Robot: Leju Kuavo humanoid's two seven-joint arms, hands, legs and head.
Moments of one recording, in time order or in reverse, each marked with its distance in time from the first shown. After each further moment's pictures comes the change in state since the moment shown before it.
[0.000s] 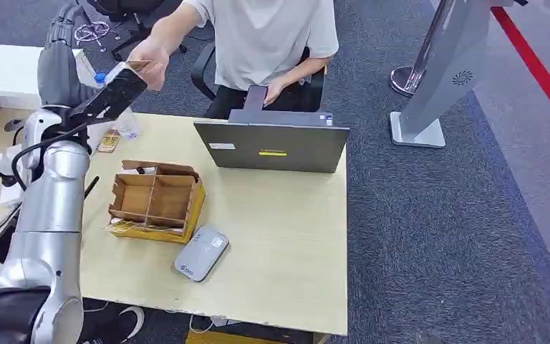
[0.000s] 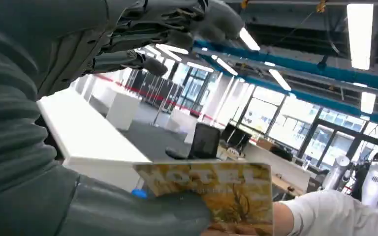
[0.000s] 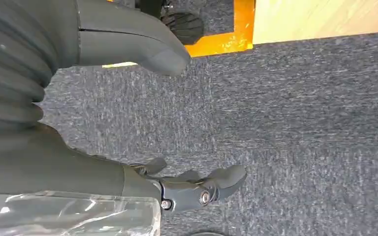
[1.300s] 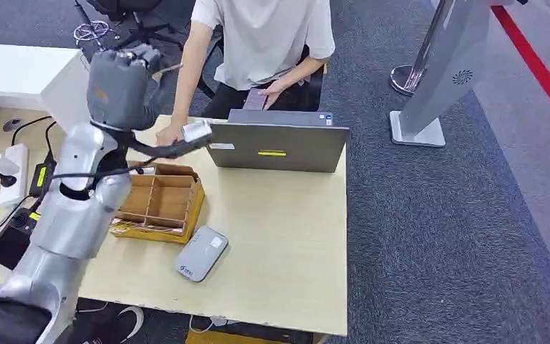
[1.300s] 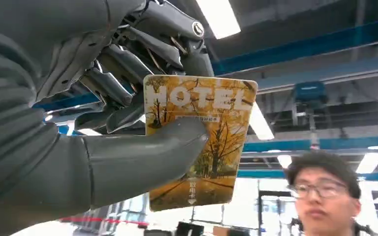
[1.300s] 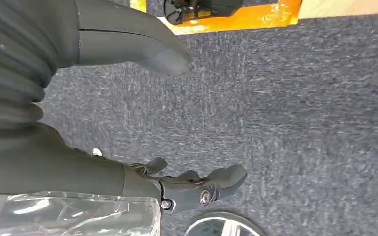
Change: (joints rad) left arm -0.127 0.025 -0.349 -0.009 -0.276 0.145 0.116; right arm 0.012 0.000 -0.008 0.004 0.171 -0.043 0.066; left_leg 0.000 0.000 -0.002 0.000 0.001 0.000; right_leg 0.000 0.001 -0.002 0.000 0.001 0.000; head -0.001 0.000
